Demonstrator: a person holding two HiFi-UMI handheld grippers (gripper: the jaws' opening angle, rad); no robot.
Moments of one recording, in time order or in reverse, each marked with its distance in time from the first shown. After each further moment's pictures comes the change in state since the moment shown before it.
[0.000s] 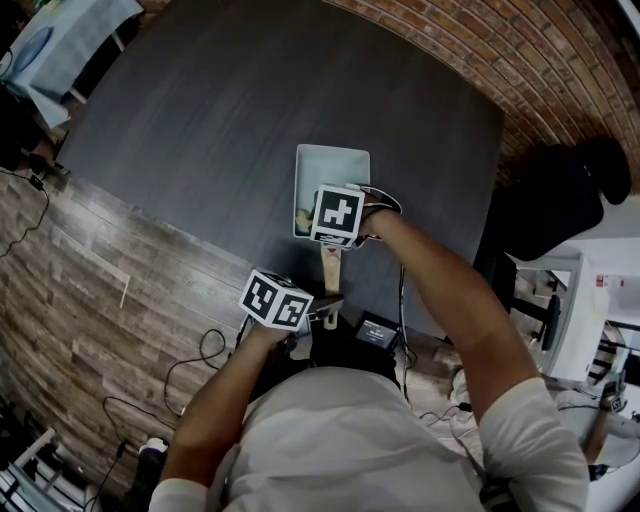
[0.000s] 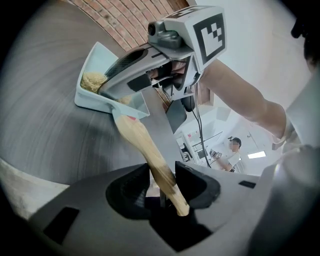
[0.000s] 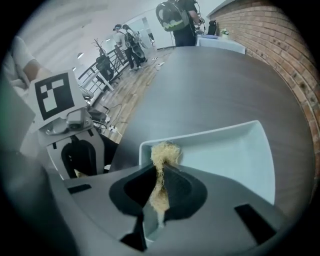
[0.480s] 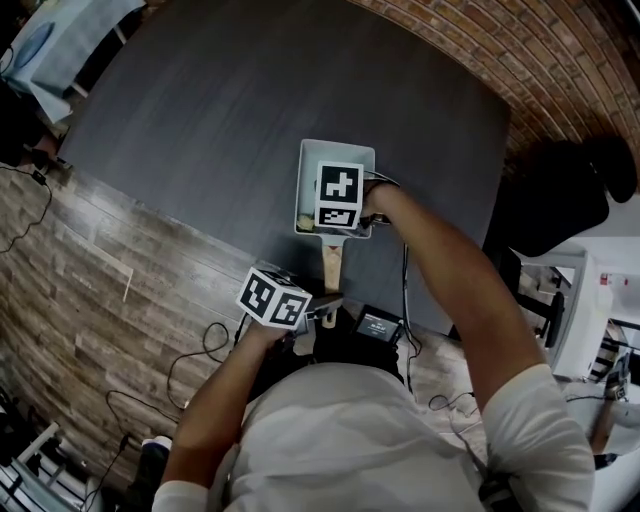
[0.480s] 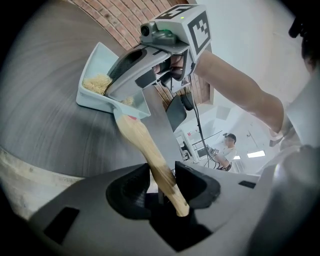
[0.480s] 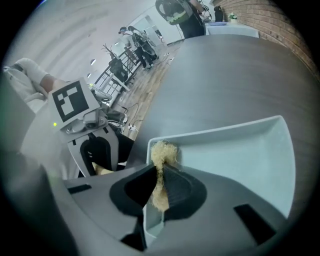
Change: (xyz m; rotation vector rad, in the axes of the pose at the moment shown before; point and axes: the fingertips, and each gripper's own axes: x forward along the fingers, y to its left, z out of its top) left arm -0.008 -0.001 -0.008 -0.003 0.019 -0.005; right arm 0.002 0.017 0.001 -0.020 0.036 0.248
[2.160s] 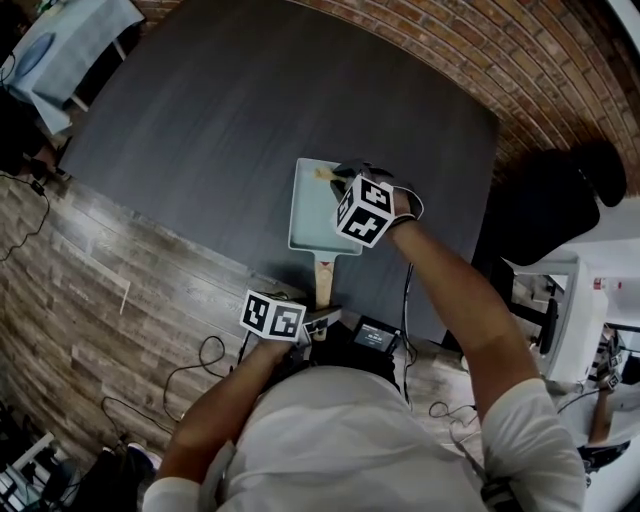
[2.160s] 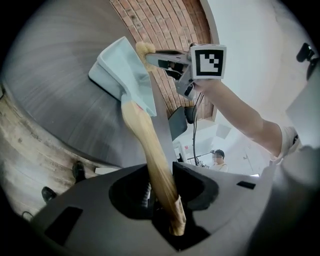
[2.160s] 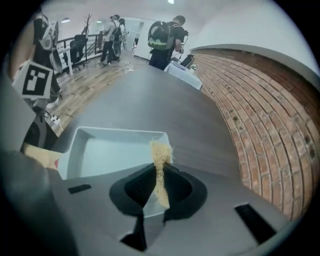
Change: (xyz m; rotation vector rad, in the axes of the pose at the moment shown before) left arm 0.019 -0.003 -0.008 -0.188 -0.131 -0.063; right arm -0.108 -0.093 -0.024 -0.017 -0.158 -0.903
